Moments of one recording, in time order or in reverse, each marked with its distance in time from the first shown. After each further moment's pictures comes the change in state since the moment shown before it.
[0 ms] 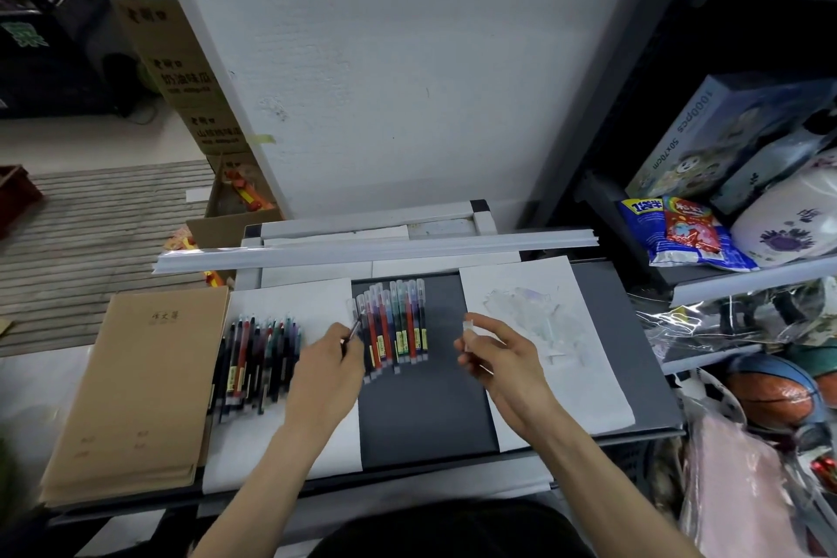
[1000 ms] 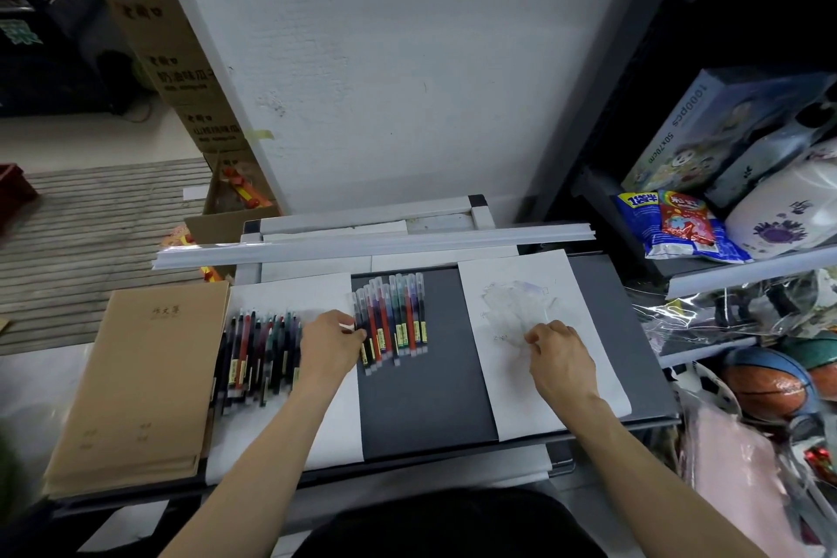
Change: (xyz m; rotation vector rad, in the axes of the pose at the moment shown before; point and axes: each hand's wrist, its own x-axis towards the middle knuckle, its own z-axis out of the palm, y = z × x) left_hand 0.058 -0.027 0.026 0.029 0.028 -0.136; right_hand 0.048 0.020 -0.091 -1.551 0.357 -0.295
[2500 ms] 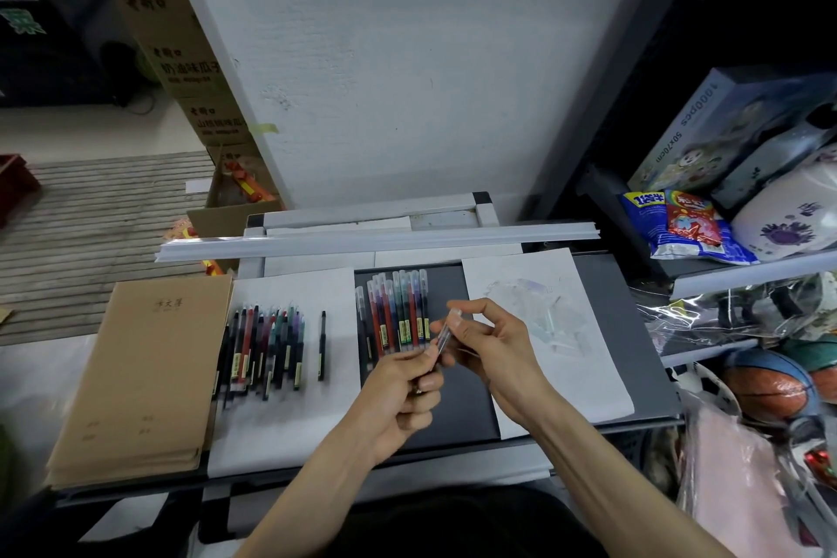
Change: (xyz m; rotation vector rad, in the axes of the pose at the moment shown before) left_hand -0.116 0.063 -0.008 -1.035 -0.776 -0.302; right_hand -0.048 -0.110 -0.056 1.520 -0.410 0.071
